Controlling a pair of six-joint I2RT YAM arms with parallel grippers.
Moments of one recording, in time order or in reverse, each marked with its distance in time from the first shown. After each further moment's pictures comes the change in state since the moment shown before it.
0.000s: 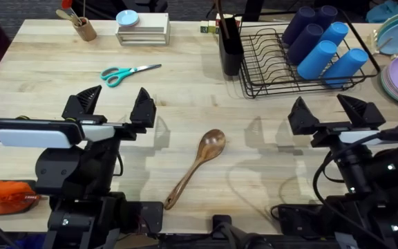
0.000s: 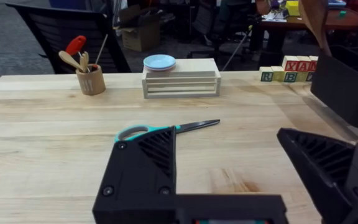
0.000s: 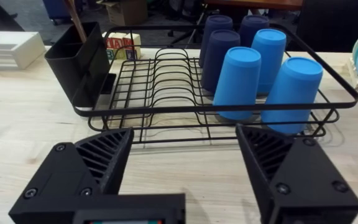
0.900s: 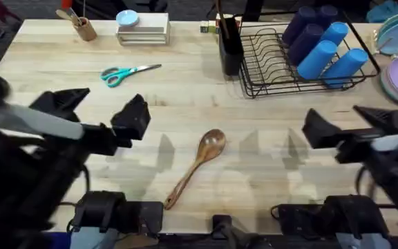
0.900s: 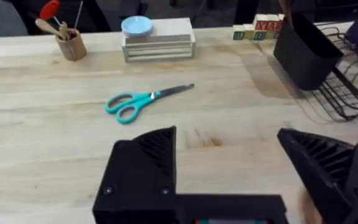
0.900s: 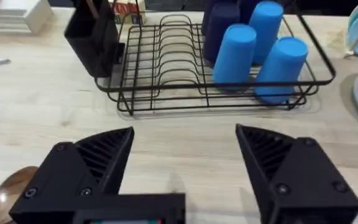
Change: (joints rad) left arm 0.000 0.179 0.565 -0.670 0.090 0.001; right arm 0.000 0.060 0.388 -0.563 -0.006 0.000
